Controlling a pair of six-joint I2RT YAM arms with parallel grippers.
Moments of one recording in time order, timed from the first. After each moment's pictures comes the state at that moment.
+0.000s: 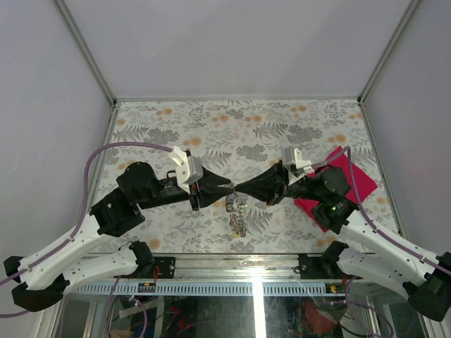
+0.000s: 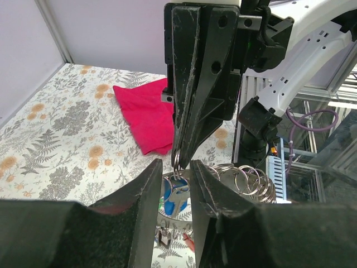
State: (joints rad) left arm -0.96 0.80 1.02 -0.20 0.37 0.01; right arm 0.79 0.87 0.68 0.53 -0.72 0.26
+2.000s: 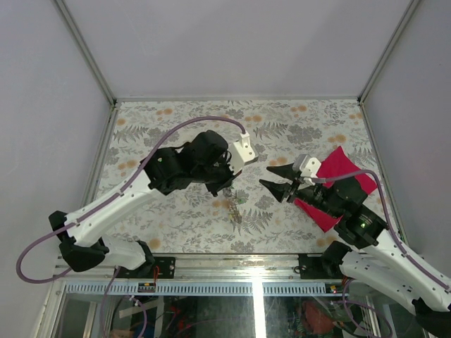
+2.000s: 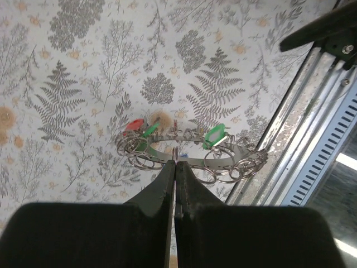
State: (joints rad) left arm -0.96 1.35 1.57 -1.01 0.10 0.13; right arm 0.79 0.62 0.71 -0.04 -0.23 -0.12
